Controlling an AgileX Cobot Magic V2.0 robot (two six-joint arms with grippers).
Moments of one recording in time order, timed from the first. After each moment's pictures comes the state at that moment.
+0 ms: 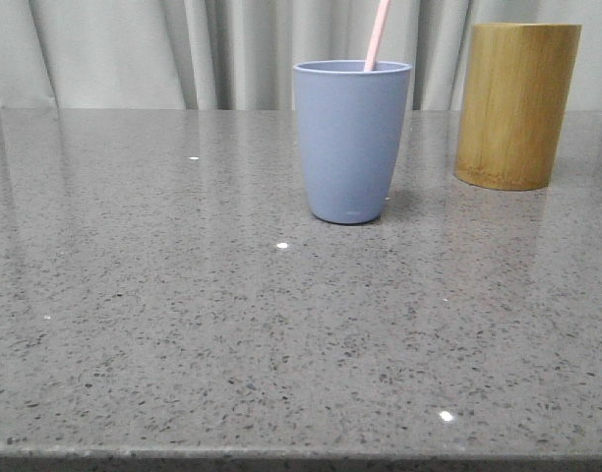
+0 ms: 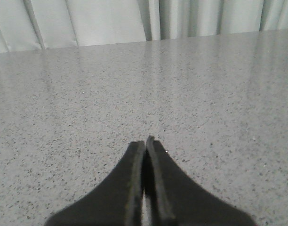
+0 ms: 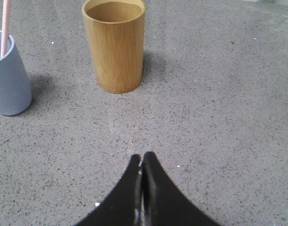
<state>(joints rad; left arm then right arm) -0.14 0.00 -0.05 -0.09 0.25 0.09 0.26 0.49 -0.73 -0.13 0.81 0.19</state>
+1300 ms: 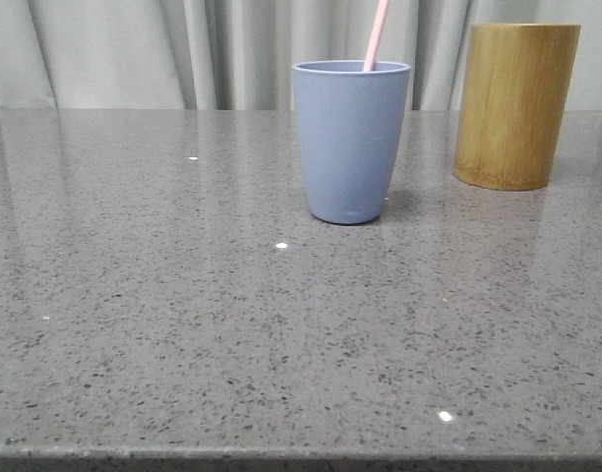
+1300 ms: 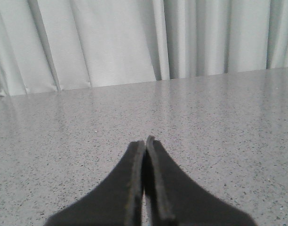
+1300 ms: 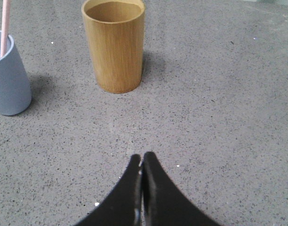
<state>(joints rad) -0.14 0.00 0.00 0.00 0.04 0.01 0.26 0.49 -0.73 -0.13 0.81 0.19</state>
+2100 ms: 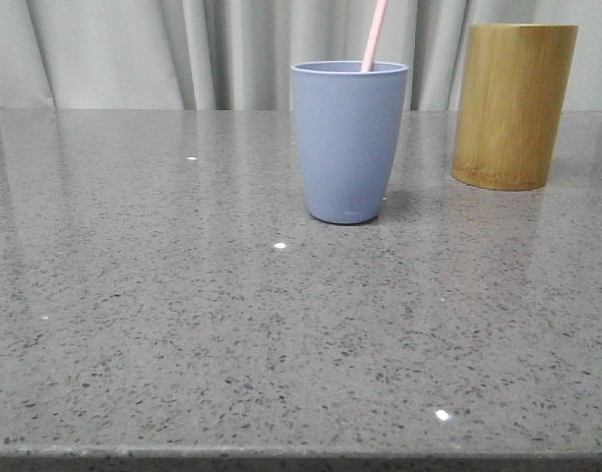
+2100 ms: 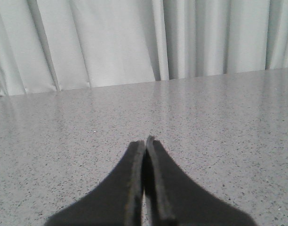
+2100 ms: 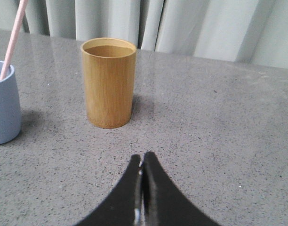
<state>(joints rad) -0.14 0.00 0.00 0.00 0.04 0.01 0.20 0.19 -0.42 -0.19 0.50 0.18</state>
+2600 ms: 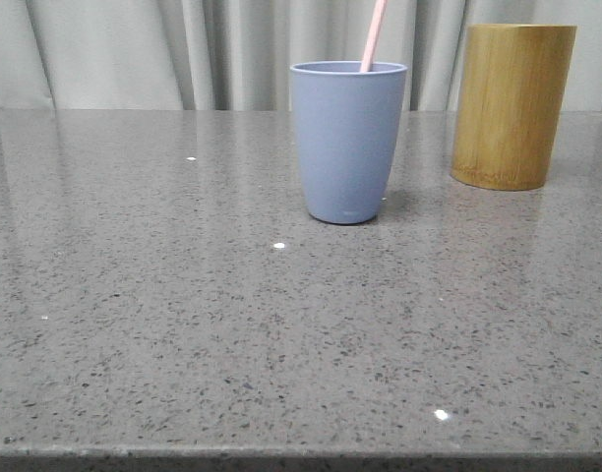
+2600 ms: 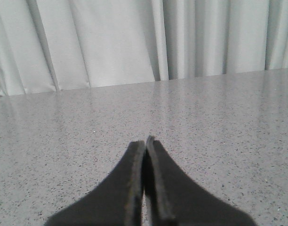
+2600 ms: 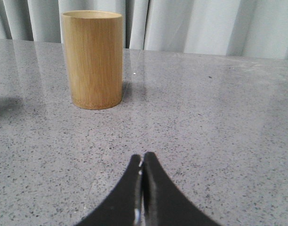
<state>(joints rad) -0.14 0.00 0.00 0.00 0.04 0.01 0.08 -0.01 -0.03 -0.08 0.20 0.11</state>
